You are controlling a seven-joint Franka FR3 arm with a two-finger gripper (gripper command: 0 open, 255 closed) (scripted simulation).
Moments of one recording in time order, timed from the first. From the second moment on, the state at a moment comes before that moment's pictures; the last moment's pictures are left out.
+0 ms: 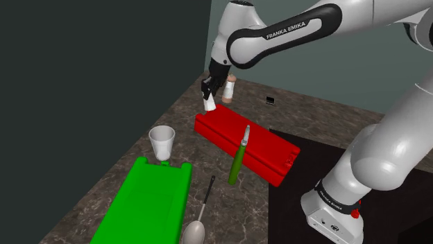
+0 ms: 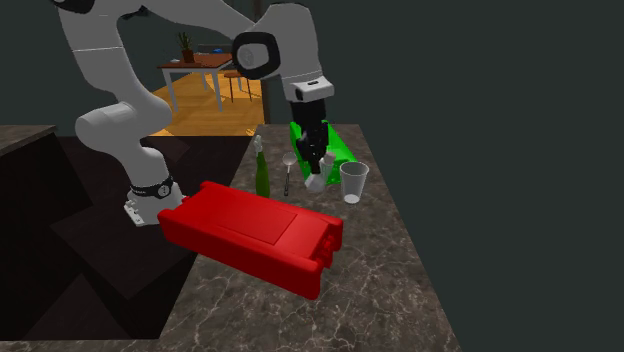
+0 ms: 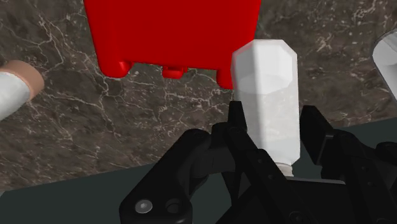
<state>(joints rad) 0.11 -0.06 0.17 -2.18 -0.05 2.33 0.14</state>
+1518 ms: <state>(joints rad) 0.03 -0.52 -0.02 -2.72 0.00 2.41 -0.15</state>
